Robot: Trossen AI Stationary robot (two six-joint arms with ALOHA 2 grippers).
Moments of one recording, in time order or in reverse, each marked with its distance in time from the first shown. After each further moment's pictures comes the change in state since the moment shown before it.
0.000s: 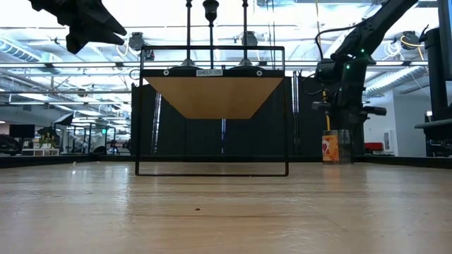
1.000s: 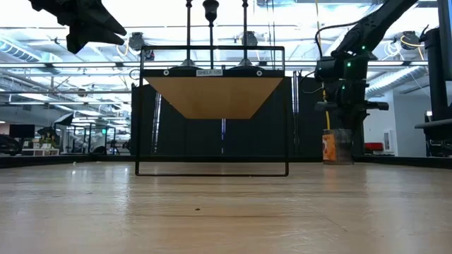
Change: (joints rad) left arm 0.000 0.000 0.000 0.000 0.000 0.018; right arm 0.029 -0.041 -0.003 -0.027 0.077 -0.105
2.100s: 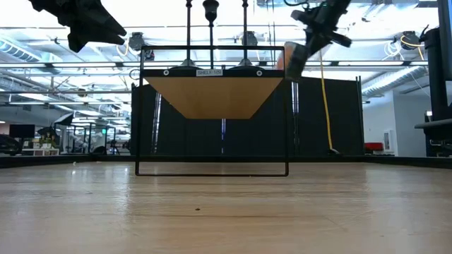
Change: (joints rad) left arm 0.000 0.000 0.000 0.000 -0.001 0.066; right arm 0.289 -0.107 0.577 -0.231 -0.062 0.065
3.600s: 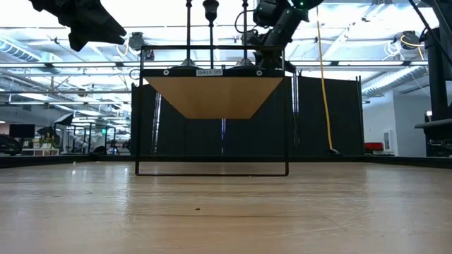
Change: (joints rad) left arm 0.000 0.000 0.000 0.000 0.000 0.039; right arm 0.094 0.452 0.289 0.079 -0.178 -0.065
